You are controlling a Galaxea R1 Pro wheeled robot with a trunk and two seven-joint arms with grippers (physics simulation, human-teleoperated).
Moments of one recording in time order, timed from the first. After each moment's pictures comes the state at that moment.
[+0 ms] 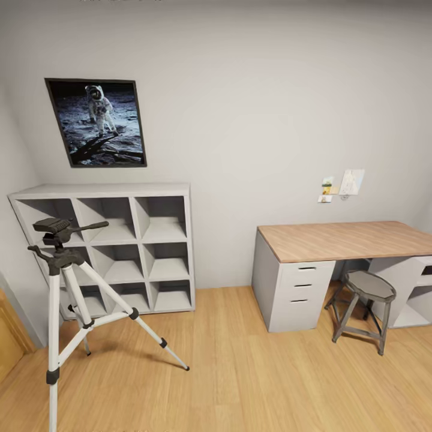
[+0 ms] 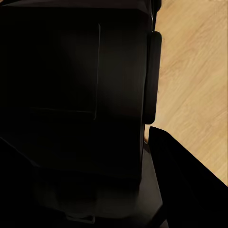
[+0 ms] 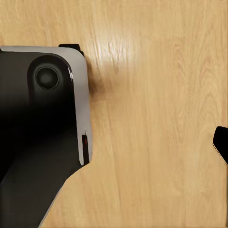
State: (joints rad) left arm -0.19 -0.02 -0.01 0.00 0.78 -0.15 0.03; right arm -0.05 -0.22 -0.28 0.03 0.22 -0.15 0.17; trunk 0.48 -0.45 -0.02
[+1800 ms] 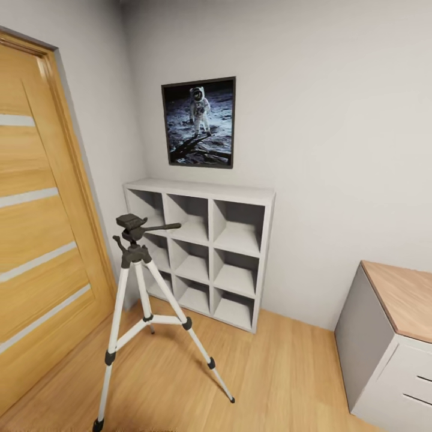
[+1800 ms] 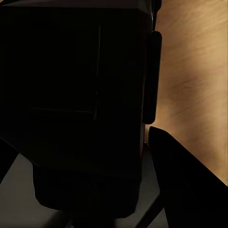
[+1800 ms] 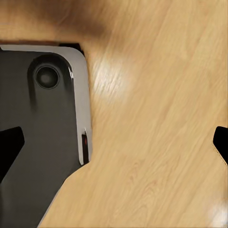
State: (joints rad) left arm -0.19 -0.04 -0.01 0.00 0.78 -0.15 0.03; right arm -0.05 -0.22 -0.28 0.03 0.23 -0.15 0.17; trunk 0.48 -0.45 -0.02
